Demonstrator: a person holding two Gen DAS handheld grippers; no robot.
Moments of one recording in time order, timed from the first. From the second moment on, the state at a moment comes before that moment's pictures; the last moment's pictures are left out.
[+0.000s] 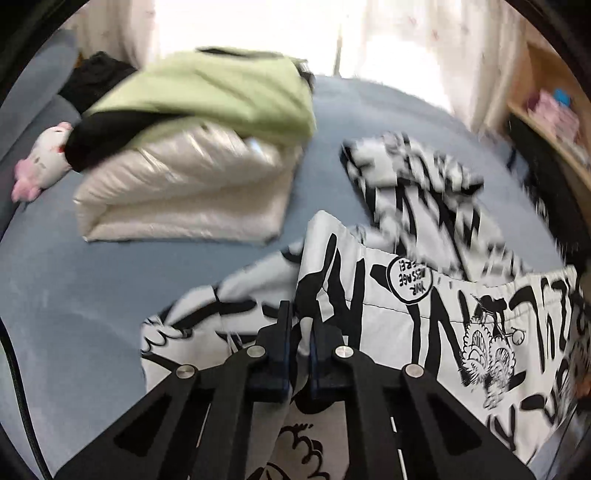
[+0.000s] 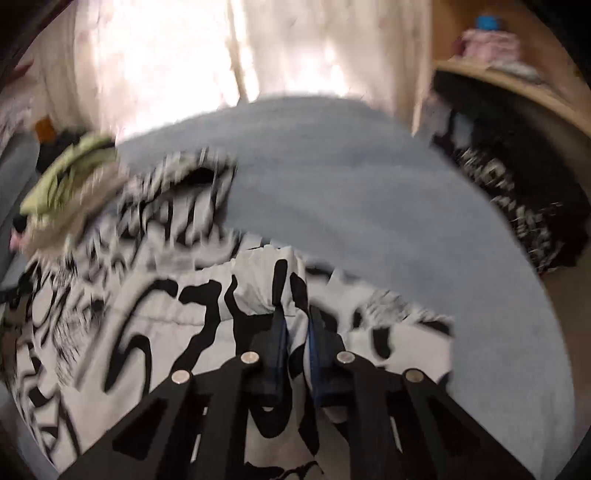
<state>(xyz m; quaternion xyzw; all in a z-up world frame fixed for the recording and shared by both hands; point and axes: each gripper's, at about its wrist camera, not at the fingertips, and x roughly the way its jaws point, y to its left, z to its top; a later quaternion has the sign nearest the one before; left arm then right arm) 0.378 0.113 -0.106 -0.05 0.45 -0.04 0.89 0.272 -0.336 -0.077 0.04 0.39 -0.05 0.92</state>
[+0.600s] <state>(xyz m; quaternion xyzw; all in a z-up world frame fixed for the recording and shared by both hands) 0.415 0.132 -0.170 -0.05 0.48 0.07 0.87 0.344 -0.328 -0.143 0.00 0.47 -0.18 0.86</state>
